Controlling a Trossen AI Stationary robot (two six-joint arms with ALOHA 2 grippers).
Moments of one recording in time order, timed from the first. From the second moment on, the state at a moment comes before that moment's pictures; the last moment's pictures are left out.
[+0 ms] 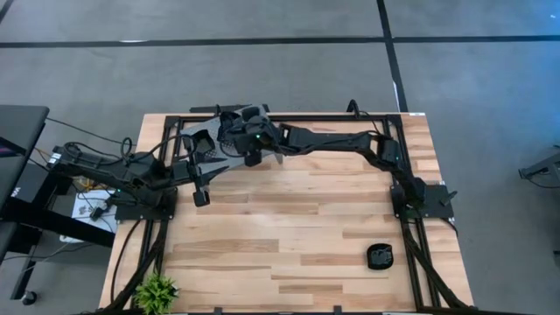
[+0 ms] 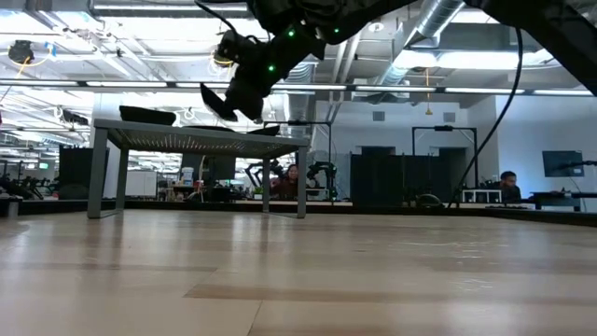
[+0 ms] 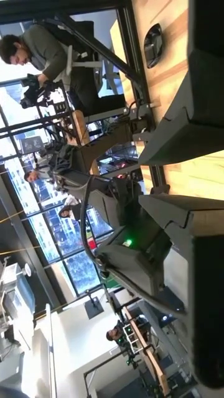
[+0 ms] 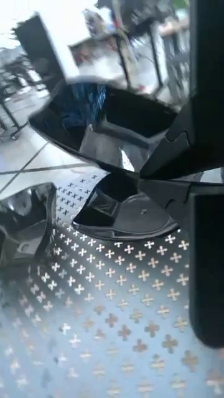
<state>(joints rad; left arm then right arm) -0.28 0.69 0.63 0.20 -0.48 0.45 -0.21 2.18 1.90 -0.17 0.30 -0.77</state>
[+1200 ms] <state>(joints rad) -0.28 0.69 0.63 0.19 -0.48 0.44 -0.22 2.24 1.90 -0.13 0.16 -0.73</state>
